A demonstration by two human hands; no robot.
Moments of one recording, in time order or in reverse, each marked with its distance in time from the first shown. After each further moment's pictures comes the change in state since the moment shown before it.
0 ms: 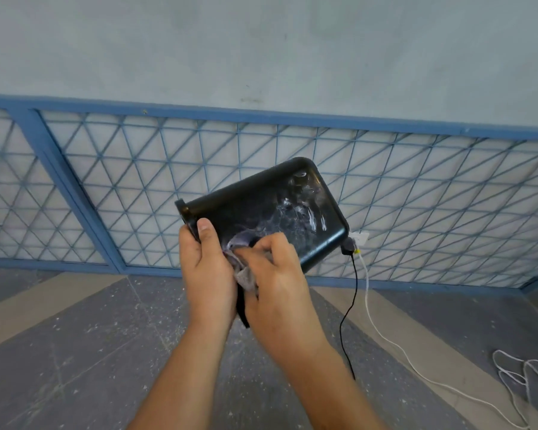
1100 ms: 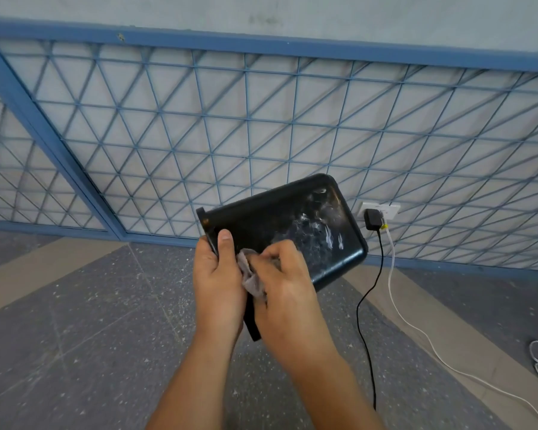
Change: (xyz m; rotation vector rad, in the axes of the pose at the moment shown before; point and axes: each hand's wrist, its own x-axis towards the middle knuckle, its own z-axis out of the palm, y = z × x) left_hand 0.020 -0.118 -0.020 0.133 -0.054 -0.187; right_hand -0.017 0.080 0.078 0.025 -0.113 0.084
